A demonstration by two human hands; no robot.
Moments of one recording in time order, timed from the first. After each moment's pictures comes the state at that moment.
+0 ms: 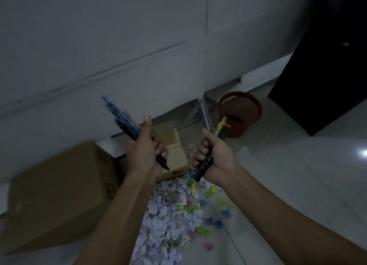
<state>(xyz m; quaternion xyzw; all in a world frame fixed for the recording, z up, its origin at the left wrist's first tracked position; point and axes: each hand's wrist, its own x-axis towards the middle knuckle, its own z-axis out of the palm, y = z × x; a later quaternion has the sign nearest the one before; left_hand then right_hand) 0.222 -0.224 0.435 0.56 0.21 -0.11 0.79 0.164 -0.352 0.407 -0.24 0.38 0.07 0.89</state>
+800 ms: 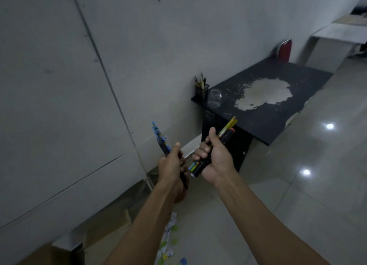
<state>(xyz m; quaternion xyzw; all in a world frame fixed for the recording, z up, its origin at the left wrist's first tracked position) 0.129 -0.542 0.819 0.57 0.12 -0.27 0.77 0.076 -0.614 0.848 -0.22 0.28 -0.24 0.90</state>
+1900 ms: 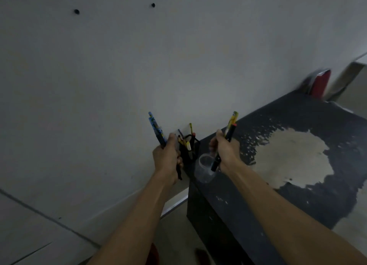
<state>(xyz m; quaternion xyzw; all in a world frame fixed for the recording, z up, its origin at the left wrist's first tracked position) 0.458 -0.966 0.820 0.60 0.11 -0.20 0.77 0.406 -1.093 0.826 -0.54 0.42 -0.26 0.68</state>
